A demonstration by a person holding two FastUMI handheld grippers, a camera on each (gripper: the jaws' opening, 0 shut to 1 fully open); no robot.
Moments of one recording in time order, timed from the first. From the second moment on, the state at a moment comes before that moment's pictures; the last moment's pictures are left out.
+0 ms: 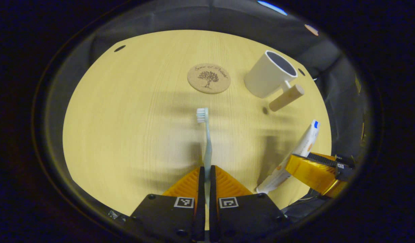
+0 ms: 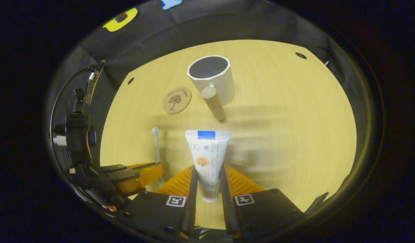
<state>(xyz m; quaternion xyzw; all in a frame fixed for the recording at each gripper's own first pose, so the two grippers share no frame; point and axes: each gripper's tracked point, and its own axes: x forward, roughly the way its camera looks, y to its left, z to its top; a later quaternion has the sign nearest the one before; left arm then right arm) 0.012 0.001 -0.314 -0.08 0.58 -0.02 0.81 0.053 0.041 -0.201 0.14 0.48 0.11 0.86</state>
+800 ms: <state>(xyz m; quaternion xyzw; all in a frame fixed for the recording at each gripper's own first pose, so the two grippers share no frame) 0.053 0.013 -0.191 -0.07 0.37 -0.06 0.92 0.085 0.037 -0.146 0.12 0.36 0.12 0.92</state>
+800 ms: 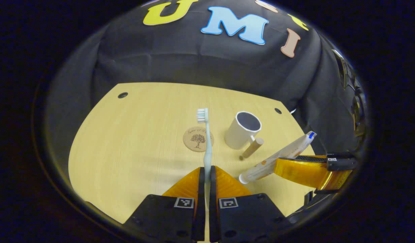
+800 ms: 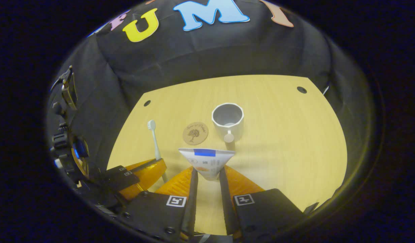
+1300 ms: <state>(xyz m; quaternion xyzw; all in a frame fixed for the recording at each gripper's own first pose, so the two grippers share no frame) 0.114 -0.003 -0.120 -0.10 0.21 -0.12 0.97 0.128 0.041 -0.098 0.16 0.25 0.10 0.95</state>
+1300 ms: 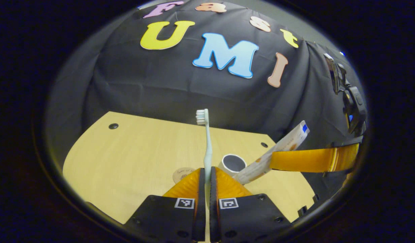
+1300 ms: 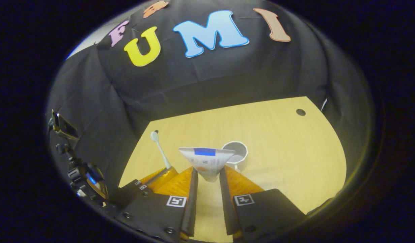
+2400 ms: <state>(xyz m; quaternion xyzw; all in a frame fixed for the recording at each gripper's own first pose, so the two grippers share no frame) 0.232 -0.077 -0.049 -0.10 0.01 -0.20 0.98 0.205 0.007 -0.184 0.05 0.33 0.04 0.94</state>
